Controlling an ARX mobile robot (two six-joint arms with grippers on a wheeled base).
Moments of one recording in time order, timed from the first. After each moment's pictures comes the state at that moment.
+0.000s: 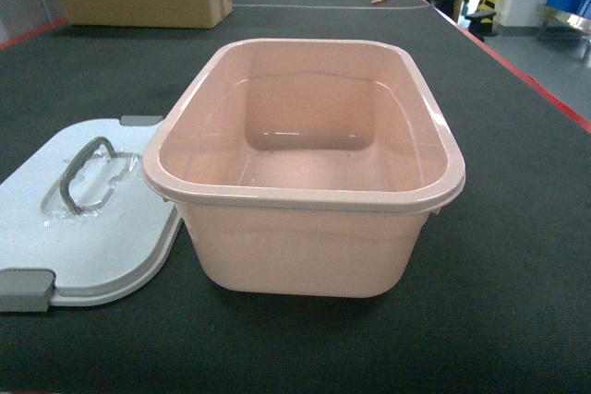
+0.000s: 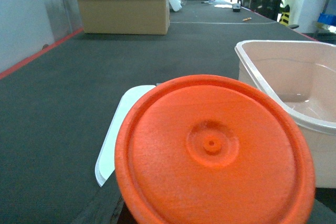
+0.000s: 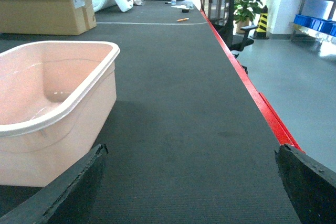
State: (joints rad) left arm 0.00 0.01 0.01 -0.01 0.00 0.00; right arm 0.00 0.01 0.01 0.00 0.00 0.00
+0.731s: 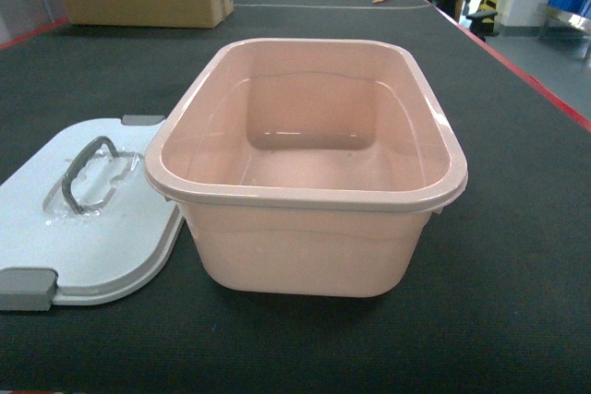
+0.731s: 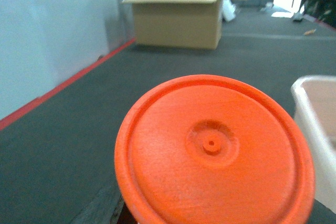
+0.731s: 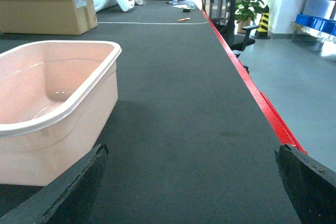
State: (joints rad) left arm -0.22 0.71 0.22 0.52 -0.43 0.03; right arm 0.00 0.01 0.01 0.00 0.00 0.00
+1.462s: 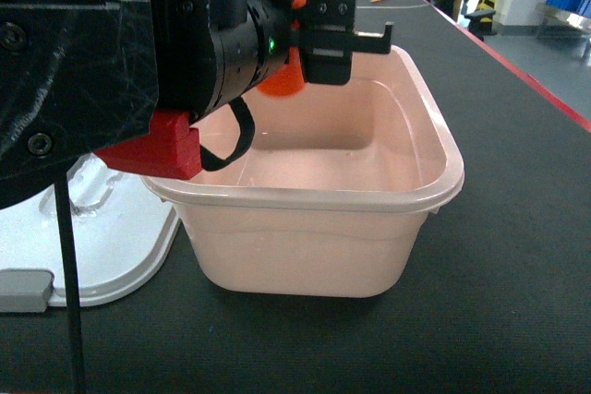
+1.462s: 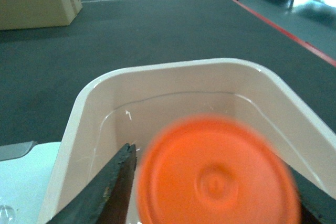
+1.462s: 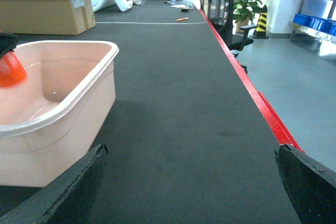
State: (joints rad) left arm -0.55 1.85 0.99 0.73 -0.36 -0.03; right arm 0.00 0.01 0.01 -0.01 0.00 0.00
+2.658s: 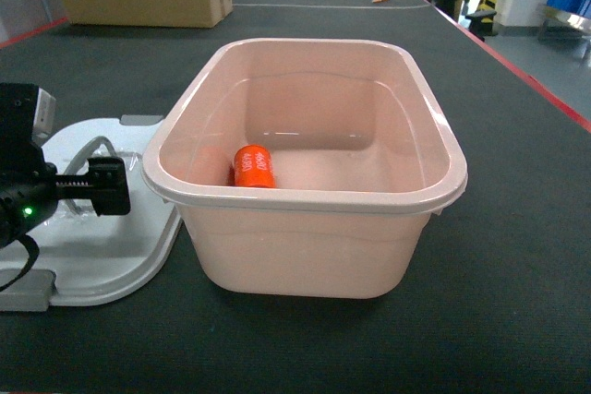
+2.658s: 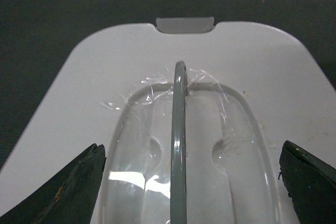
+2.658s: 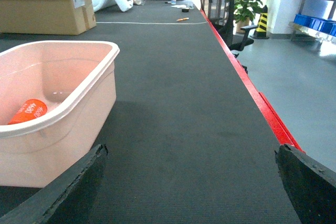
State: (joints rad) left arm 0.01 2.24 0.86 1.13 -0.04 0.03; right arm 0.00 0.01 0.01 -0.01 0.00 0.00
